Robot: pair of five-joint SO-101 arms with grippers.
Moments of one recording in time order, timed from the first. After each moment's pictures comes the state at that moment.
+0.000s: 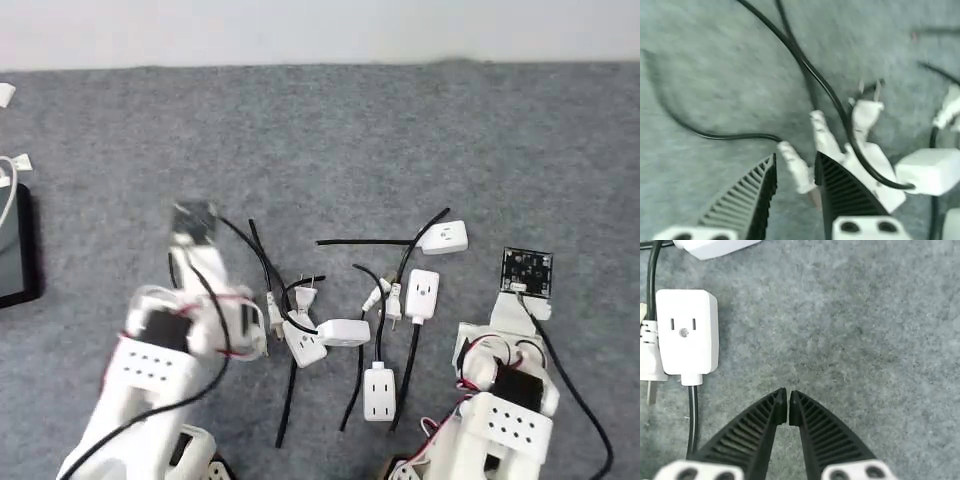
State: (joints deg) left arm 12.7 -46.3 67.4 55.9 20.5; right arm 19.9 -69.6 81.8 54.6 10.2
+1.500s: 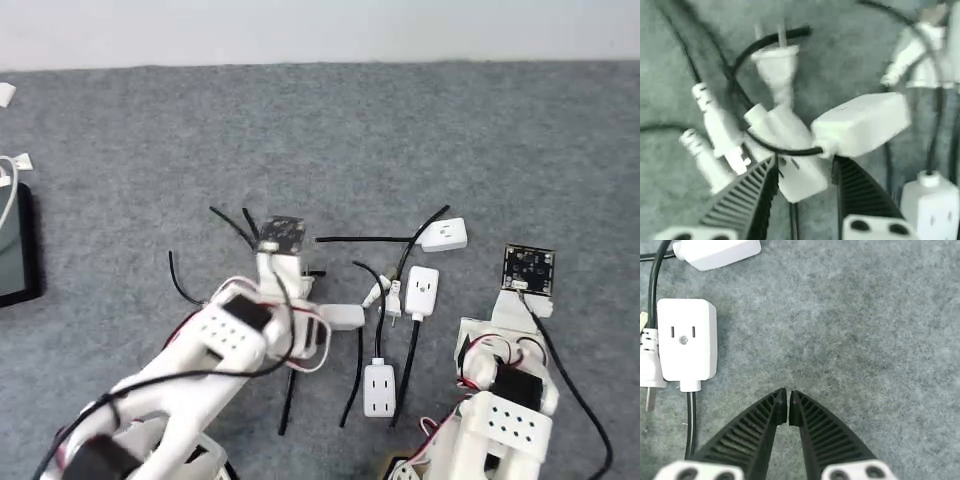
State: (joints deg) left arm 28.8 -23.8 58.9 52.1 30.2; right arm 19.9 -69.1 81.8 51.6 10.2
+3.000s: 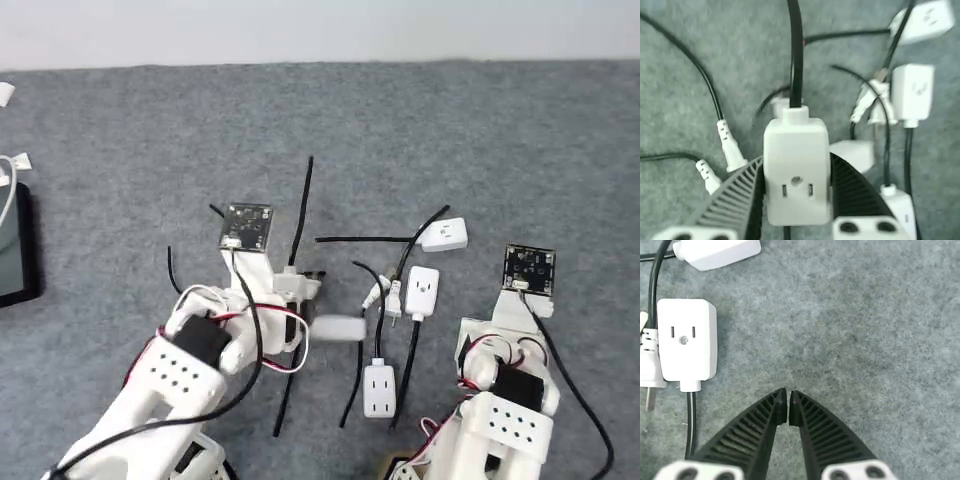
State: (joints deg) left arm 25.7 -45.8 60.9 56.0 27.8; right arm 19.9 -69.1 81.8 51.6 10.2
